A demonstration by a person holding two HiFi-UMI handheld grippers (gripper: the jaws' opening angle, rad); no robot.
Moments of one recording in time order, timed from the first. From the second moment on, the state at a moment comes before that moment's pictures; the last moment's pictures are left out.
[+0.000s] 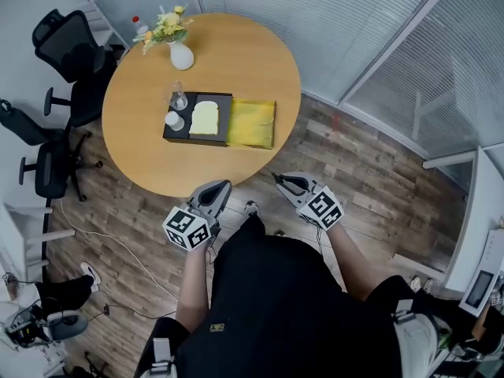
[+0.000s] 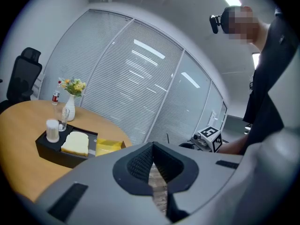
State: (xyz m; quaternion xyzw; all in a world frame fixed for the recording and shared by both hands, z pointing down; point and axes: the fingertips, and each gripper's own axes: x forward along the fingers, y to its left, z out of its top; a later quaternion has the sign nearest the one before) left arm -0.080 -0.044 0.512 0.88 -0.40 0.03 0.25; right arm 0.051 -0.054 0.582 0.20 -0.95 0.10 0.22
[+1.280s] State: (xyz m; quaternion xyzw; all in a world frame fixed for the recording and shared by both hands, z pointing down) left arm -0.145 -0.122 0.524 0.90 -0.36 0.03 0.25; right arm -0.002 -0.129 0.605 0.24 -0.93 0.10 0.25
